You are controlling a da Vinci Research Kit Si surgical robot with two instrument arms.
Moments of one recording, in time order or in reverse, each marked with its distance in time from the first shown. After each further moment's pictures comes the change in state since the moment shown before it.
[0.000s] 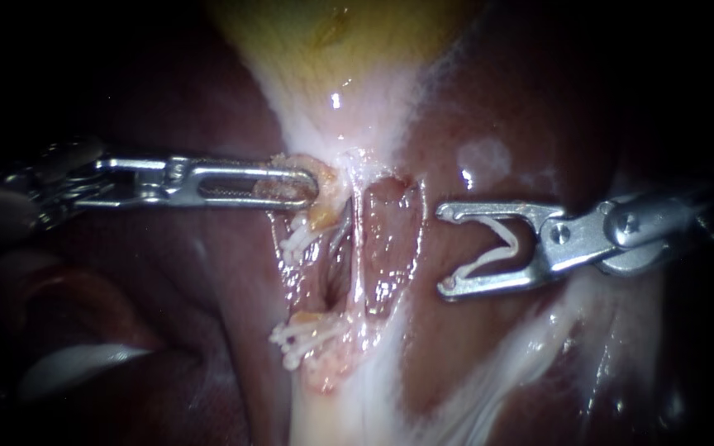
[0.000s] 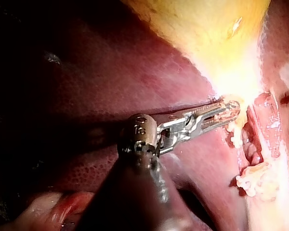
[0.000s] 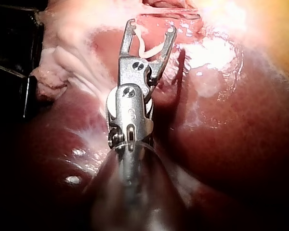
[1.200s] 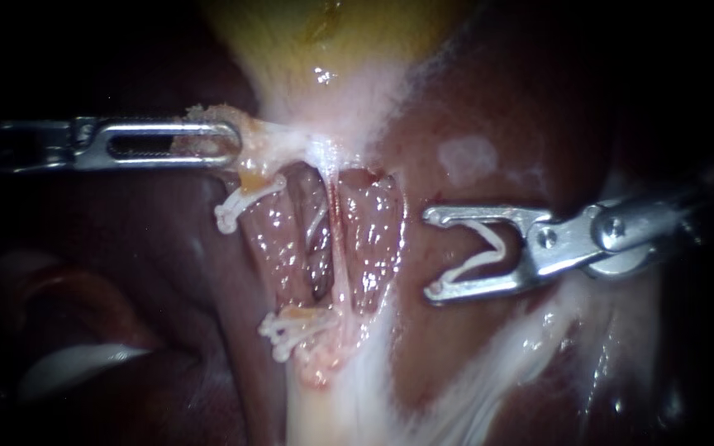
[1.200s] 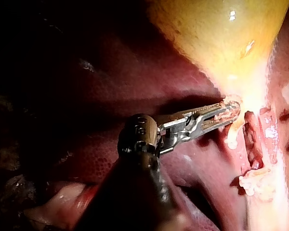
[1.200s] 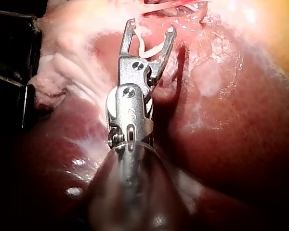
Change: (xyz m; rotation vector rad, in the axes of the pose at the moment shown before) right arm 0.000 0.000 0.004 -0.002 0.004 0.046; left arm -0.005 -0.004 -0.010 -0.003 -0.050 -0.019
